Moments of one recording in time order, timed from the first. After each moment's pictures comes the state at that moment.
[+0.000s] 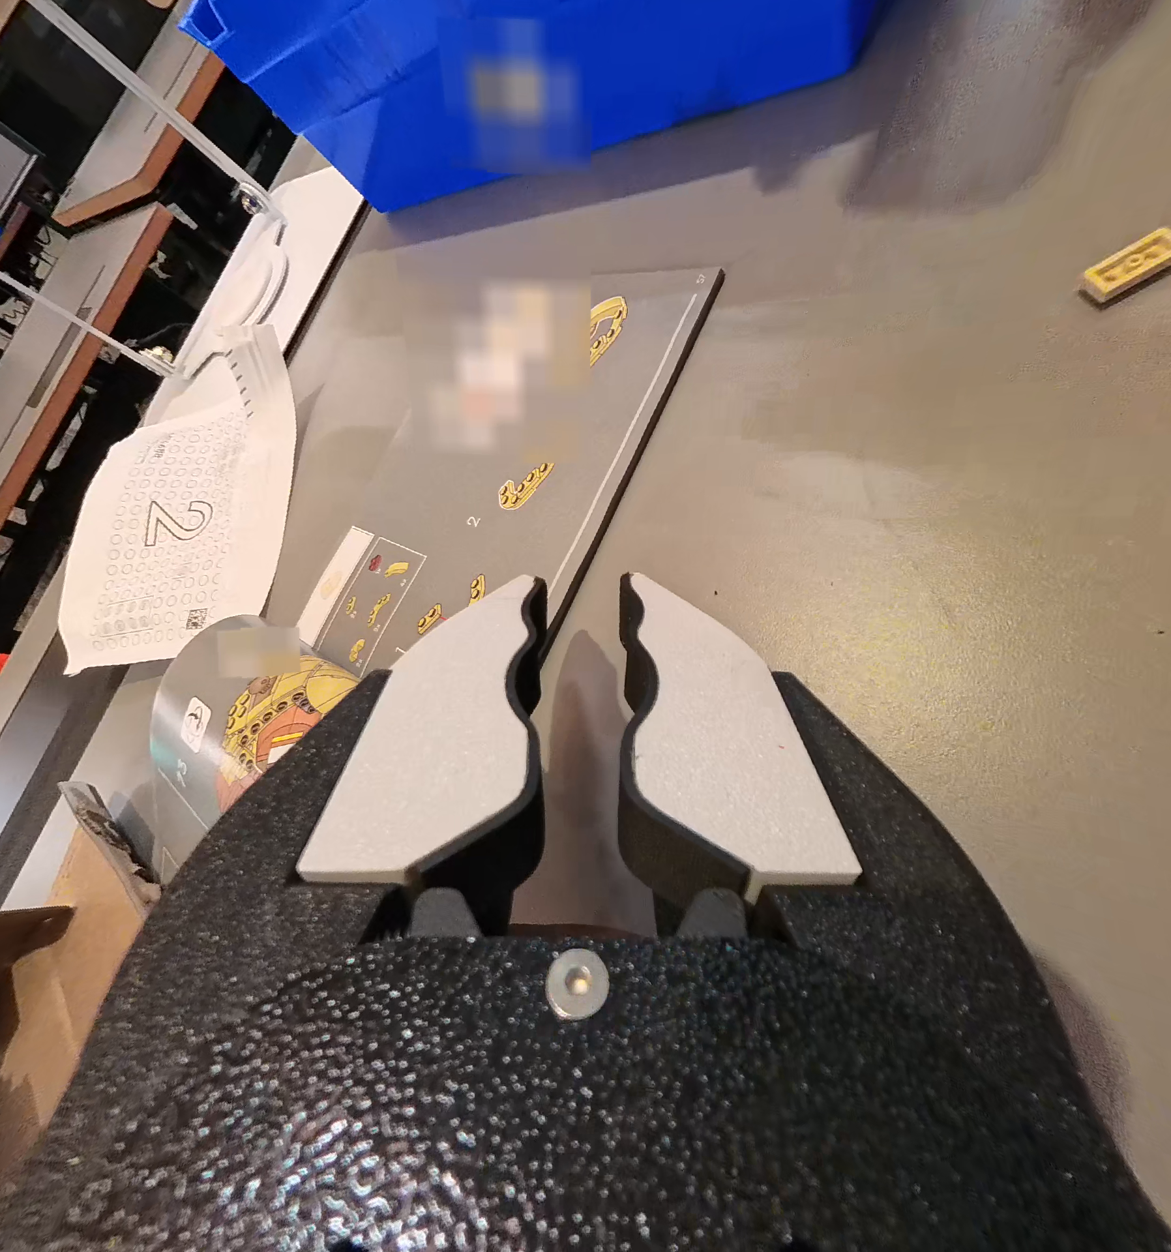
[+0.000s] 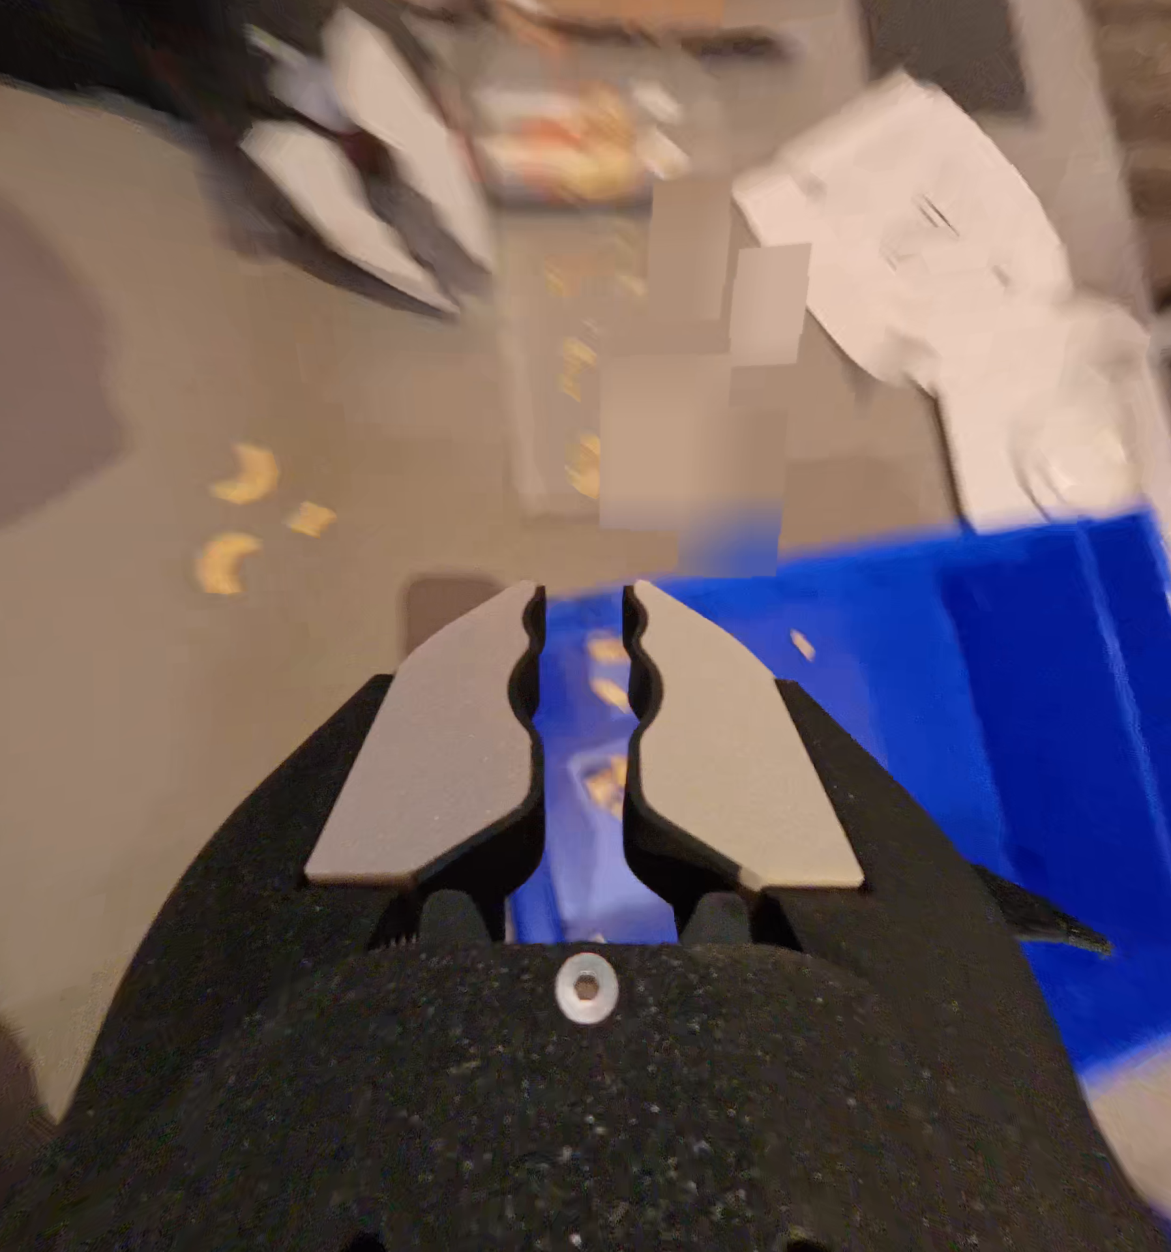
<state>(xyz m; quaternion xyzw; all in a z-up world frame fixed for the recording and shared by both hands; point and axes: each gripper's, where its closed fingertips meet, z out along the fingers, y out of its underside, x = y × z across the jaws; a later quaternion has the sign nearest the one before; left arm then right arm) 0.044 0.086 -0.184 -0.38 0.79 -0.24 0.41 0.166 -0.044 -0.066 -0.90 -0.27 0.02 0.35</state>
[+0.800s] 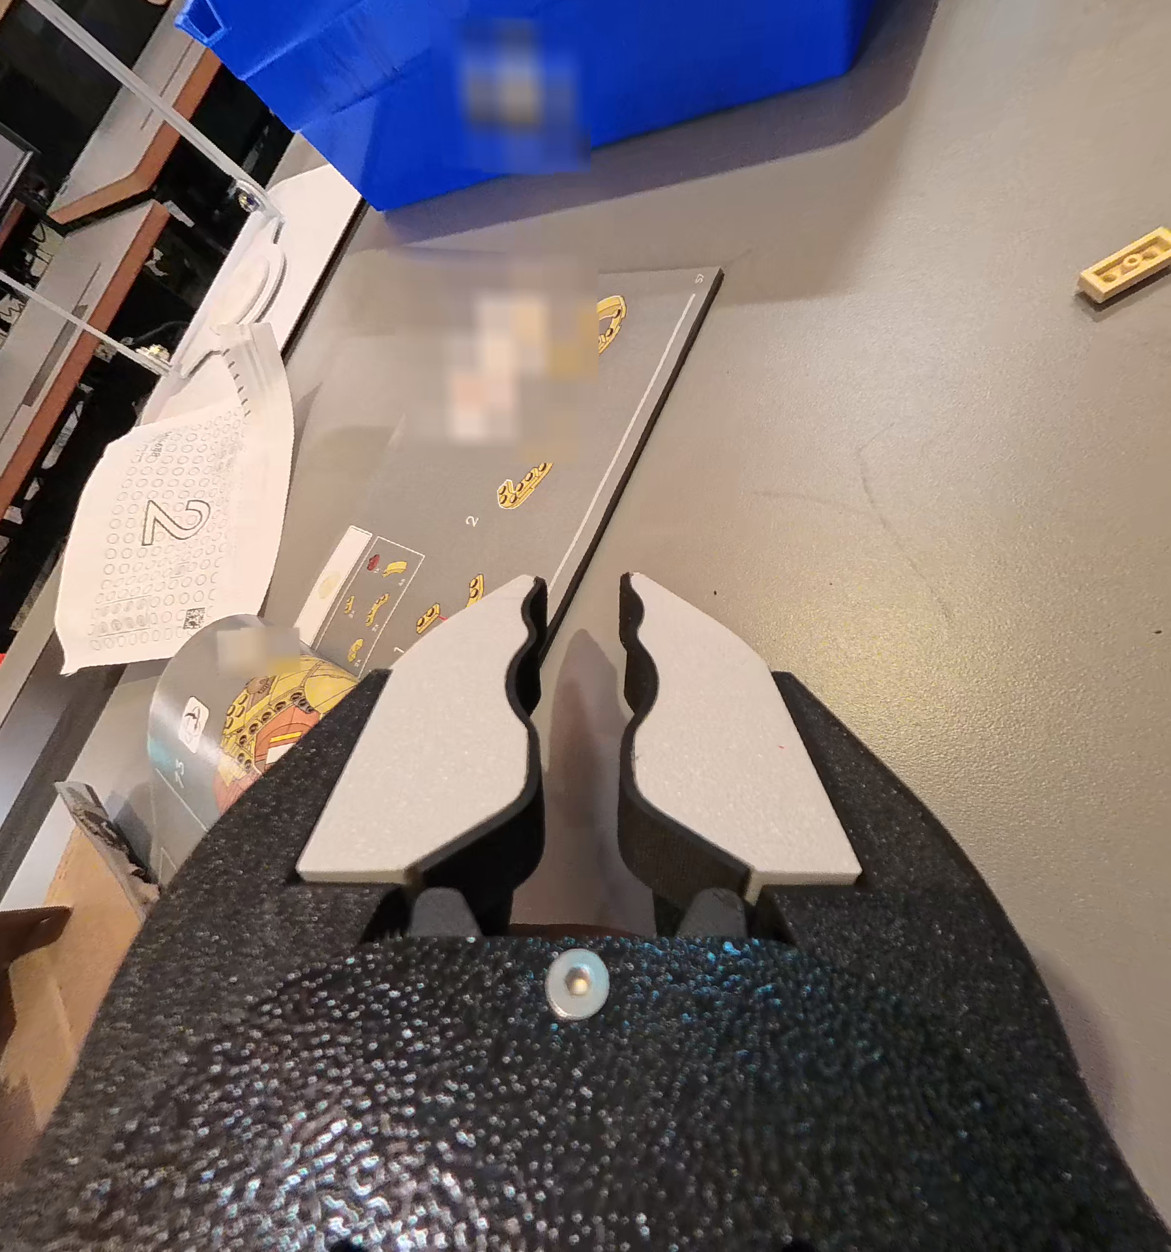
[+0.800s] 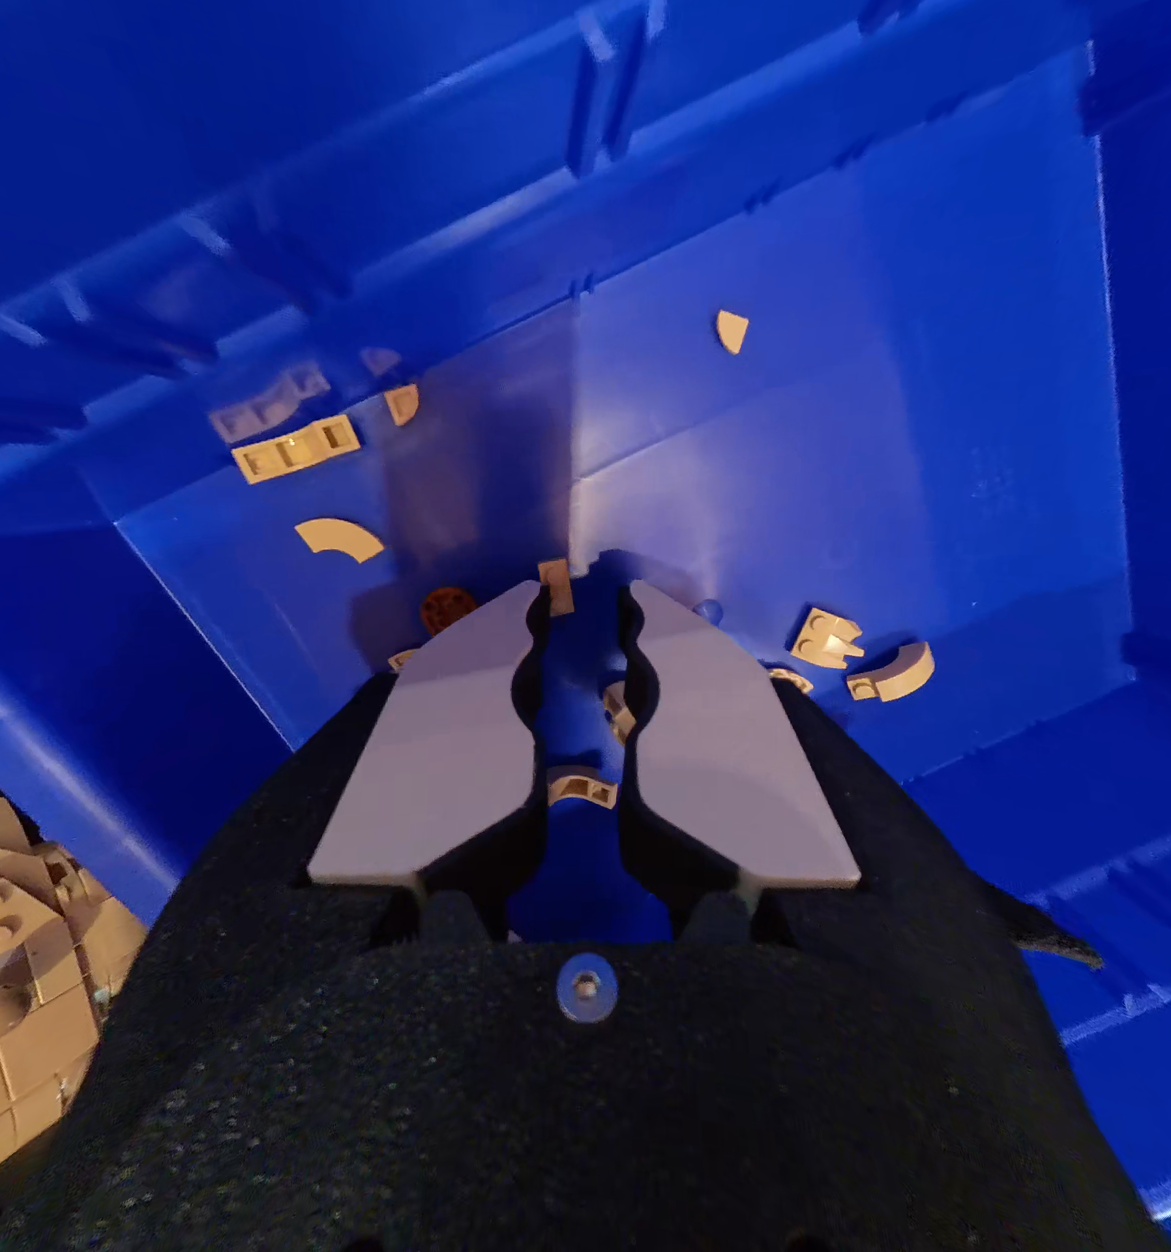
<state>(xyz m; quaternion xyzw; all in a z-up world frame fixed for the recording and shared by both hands) 0.044 0.086 -0.184 -0.38 0.79 -0.24 0.41 0.282 -0.050 -0.196 -0.98 -0.16 -0.03 0.13</state>
